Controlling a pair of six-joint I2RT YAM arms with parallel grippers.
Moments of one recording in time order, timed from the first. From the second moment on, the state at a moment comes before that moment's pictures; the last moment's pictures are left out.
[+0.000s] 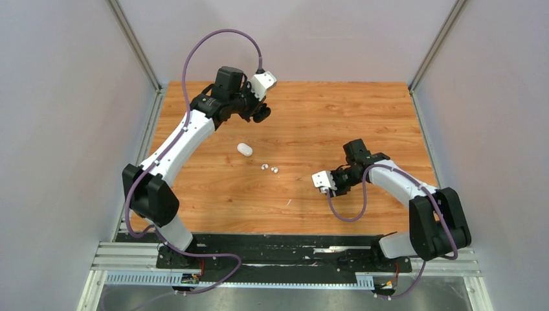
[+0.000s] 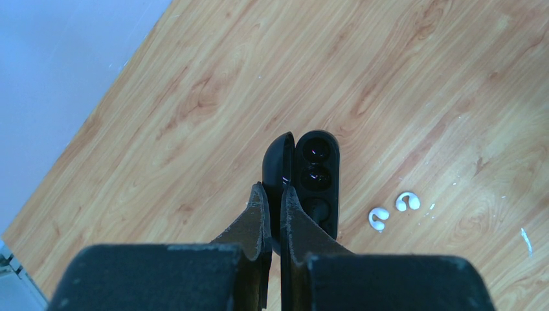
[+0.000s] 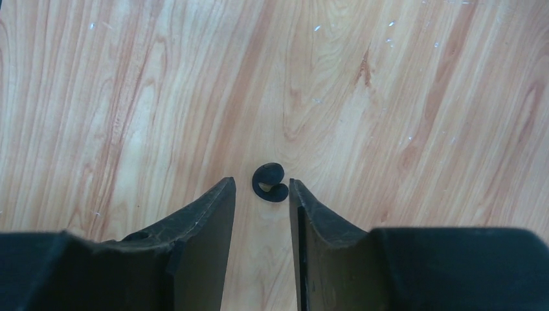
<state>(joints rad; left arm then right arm) -0.46 1.66 1.64 -0.59 0.21 0.42 0.32 1.38 0.77 -0.67 -0.68 -1.56</state>
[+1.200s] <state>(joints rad) -0.46 1.67 1.64 -0.59 0.21 0.42 0.33 1.57 0.83 -0.62 -0.62 -1.62</state>
